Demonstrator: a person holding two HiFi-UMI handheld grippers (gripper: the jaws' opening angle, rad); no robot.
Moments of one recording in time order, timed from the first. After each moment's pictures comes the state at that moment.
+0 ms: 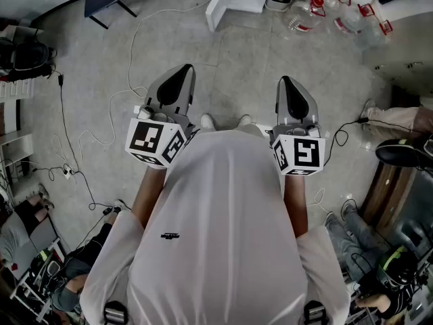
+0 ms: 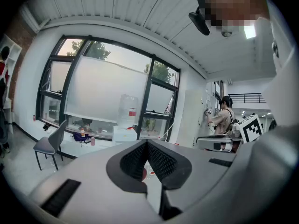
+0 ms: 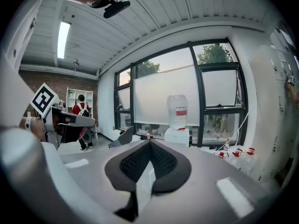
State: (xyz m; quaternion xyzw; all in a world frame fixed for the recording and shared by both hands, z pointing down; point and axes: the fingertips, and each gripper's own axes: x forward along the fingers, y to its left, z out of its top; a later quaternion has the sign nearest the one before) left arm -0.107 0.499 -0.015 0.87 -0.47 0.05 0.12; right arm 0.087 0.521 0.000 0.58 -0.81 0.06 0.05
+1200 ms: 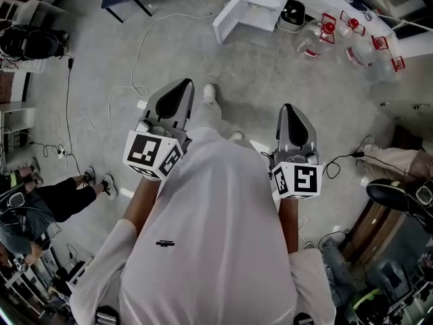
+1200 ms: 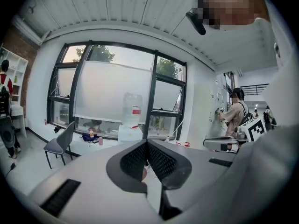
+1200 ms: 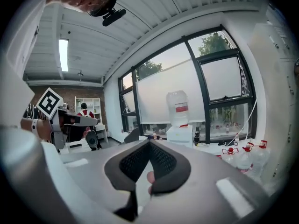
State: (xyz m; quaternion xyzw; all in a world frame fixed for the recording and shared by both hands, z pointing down) left arm -0.037 0.491 -0.007 0.84 -0.53 0.06 0.12; right arm 0.175 0.507 0.022 0.52 -0.85 0.09 0.03
